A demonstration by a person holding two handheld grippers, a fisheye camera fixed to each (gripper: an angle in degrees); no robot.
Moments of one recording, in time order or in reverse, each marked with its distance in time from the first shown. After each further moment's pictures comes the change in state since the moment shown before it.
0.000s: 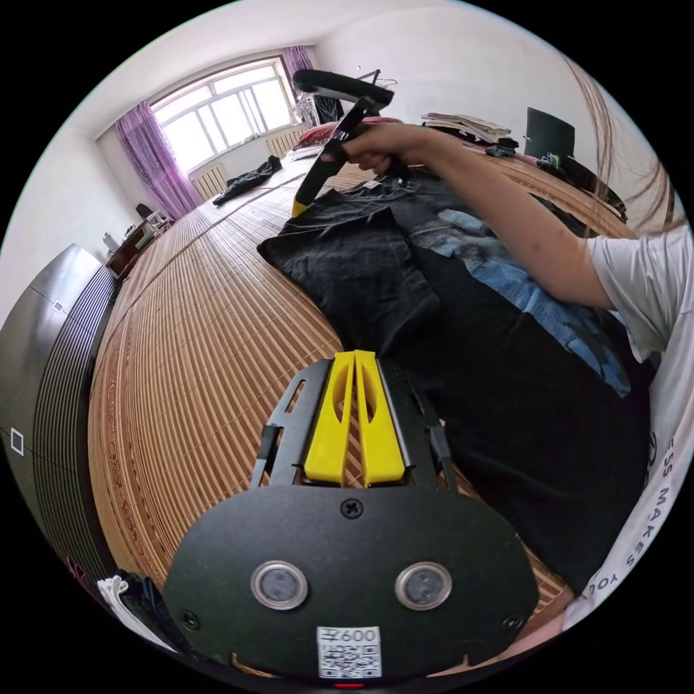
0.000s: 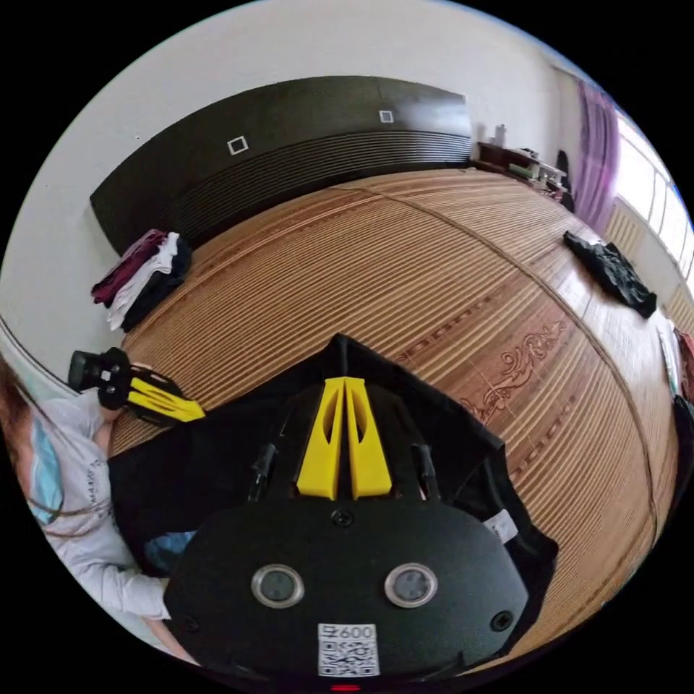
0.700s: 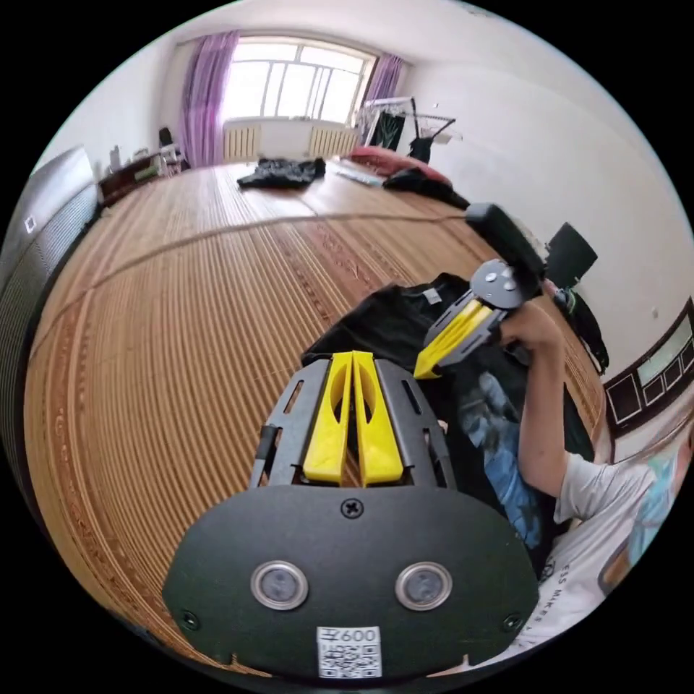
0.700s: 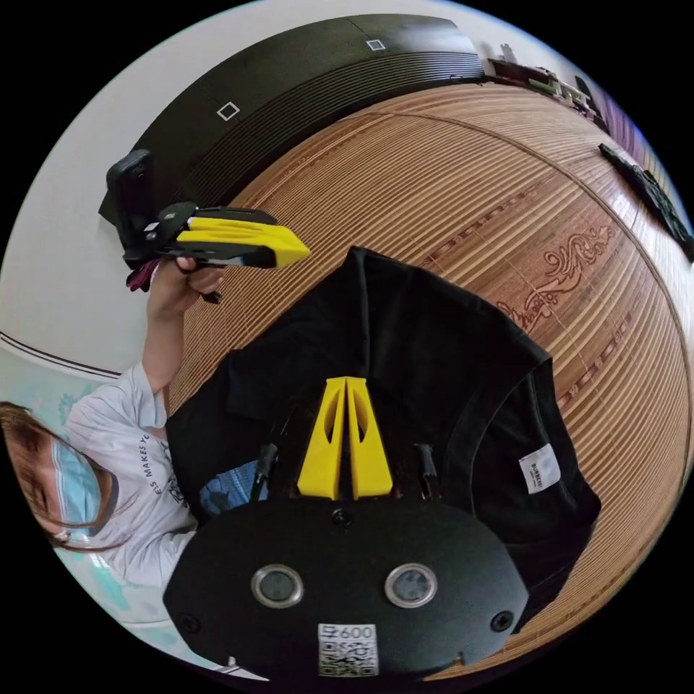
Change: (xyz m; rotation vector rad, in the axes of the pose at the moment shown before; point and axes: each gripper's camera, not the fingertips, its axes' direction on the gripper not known) left arm -0.175 -0.253 0.014 0.046 0.270 -0.339; right arm 0.053 -0.003 0.034 -0.271 -0.199 0.113
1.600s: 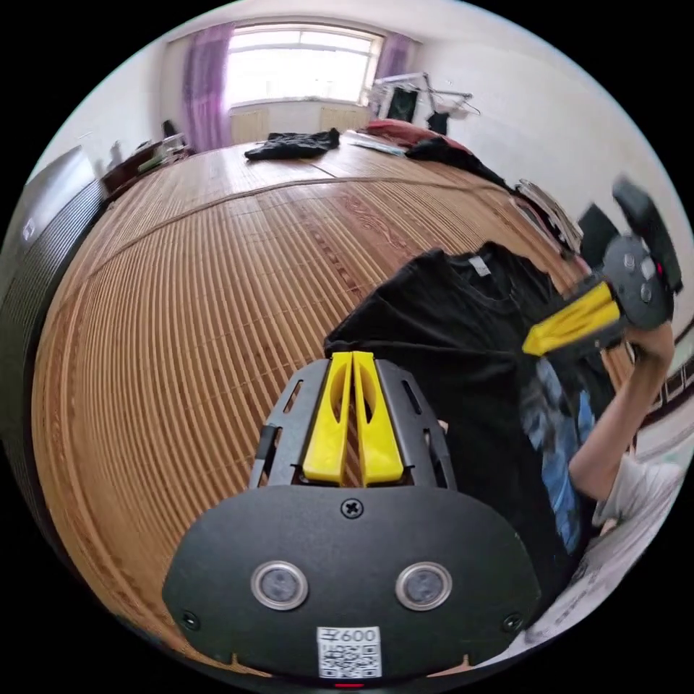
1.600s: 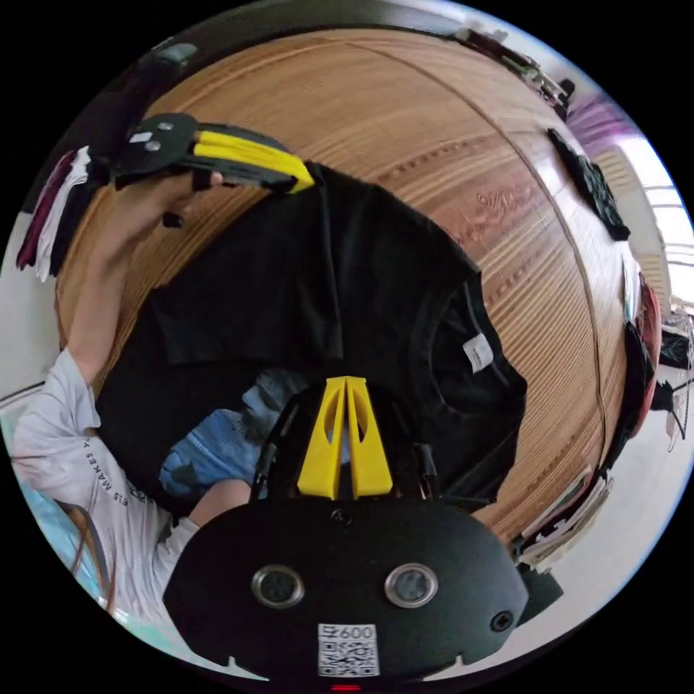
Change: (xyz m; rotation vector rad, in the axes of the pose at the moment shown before) left arm -0.030 -0.062 0.038 -0.073 -0.092 0.015; right arm 0.057 0.047 0.018 -0.269 0.499 0.092
